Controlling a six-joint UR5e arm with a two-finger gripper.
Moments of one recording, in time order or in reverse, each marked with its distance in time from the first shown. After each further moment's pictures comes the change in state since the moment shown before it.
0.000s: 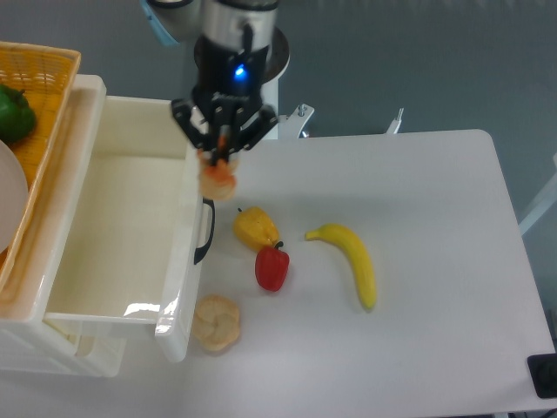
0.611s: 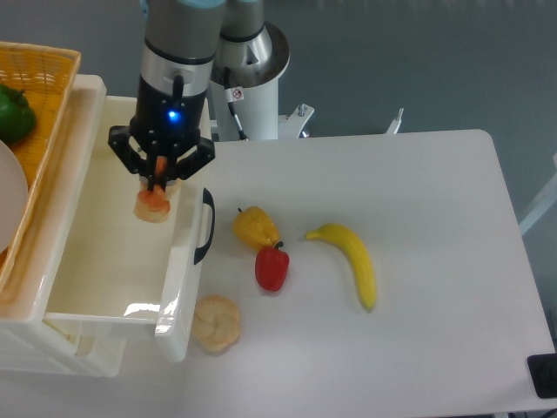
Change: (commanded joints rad) arm -0.075 -0.035 0.002 0.017 -0.023 0.012
